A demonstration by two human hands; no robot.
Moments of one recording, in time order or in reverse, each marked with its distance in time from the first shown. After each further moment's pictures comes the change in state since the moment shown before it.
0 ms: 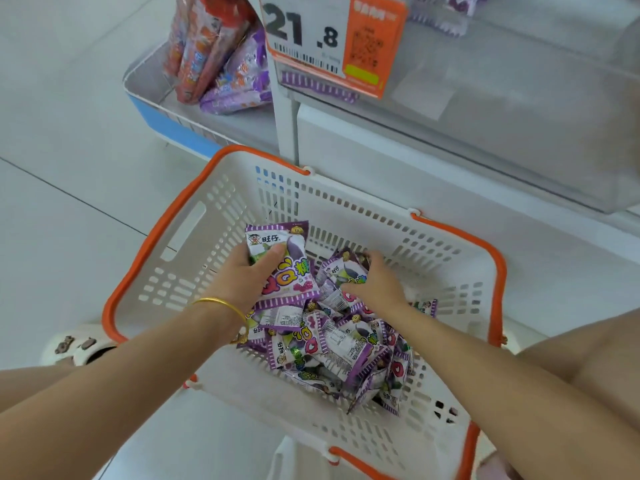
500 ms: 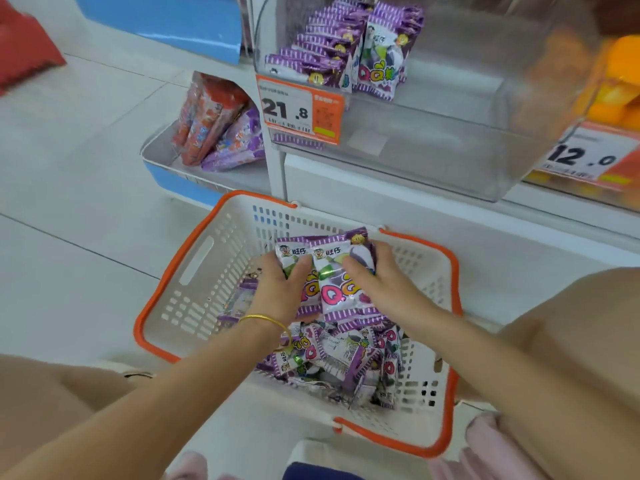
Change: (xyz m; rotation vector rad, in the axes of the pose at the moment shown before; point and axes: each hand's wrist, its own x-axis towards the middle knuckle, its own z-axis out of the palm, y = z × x) left_hand -0.075 0.019 0.028 0.186 -0.005 0.271; right_hand -0.141 -0.087 -0.090 0.478 -0.066 -0.203
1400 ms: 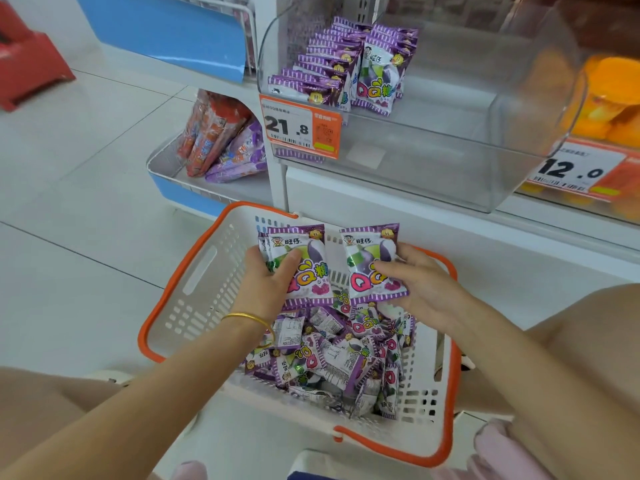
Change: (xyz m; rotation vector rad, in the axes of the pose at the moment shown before) left_hand -0.001 0.022 -0.019 0.021 0.084 0.115; right_hand 0.002 -0.006 -0.035 0.581 0.022 0.170
